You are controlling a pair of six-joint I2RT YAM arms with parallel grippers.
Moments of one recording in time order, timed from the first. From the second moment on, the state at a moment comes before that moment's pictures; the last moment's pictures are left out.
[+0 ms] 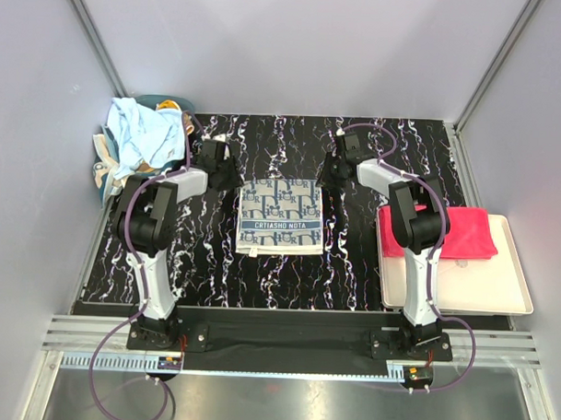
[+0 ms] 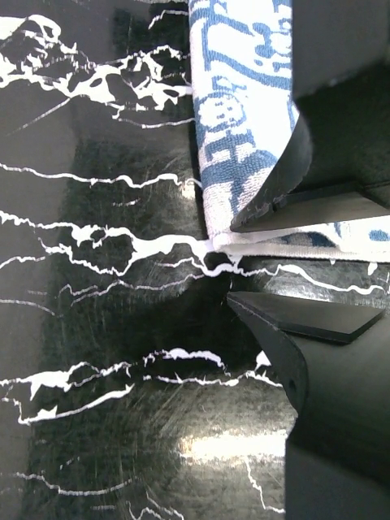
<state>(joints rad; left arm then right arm) -0.22 1.98 1.23 -0.07 0.08 -0.44 0.34 2.19 1.56 -0.26 -0.16 0.50</state>
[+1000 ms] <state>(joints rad) -0.22 1.89 1.11 0.04 0.18 -0.50 0.34 2.19 1.55 -0.25 -0.17 0.50</state>
